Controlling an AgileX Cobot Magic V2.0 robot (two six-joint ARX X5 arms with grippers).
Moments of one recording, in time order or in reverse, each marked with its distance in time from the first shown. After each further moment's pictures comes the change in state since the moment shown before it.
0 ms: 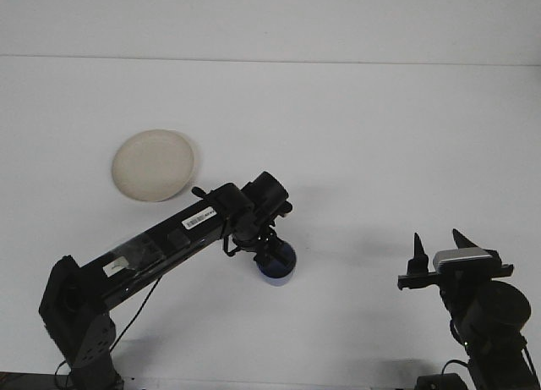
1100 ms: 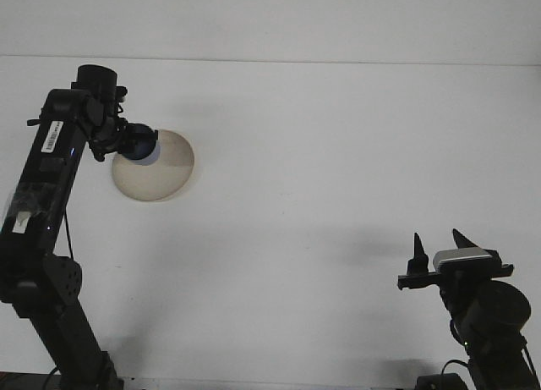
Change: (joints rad) left arm 0.780 0.105 0.475 -0.205 -0.231 0.071; right arm 0.000 0.000 0.000 0.000 0.000 0.000
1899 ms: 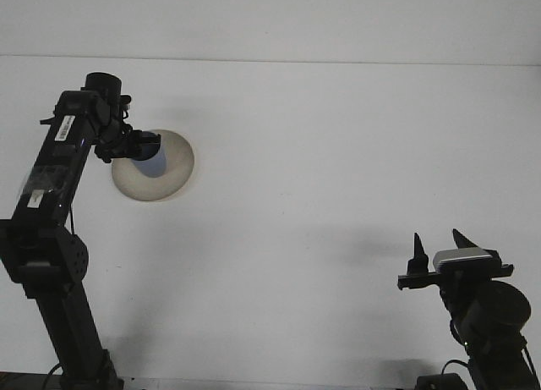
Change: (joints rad) left arm 0.030 0.129 0.000 0.040 0.052 0.000; right arm 0.000 0.000 0.000 0.000 0.000 0.000
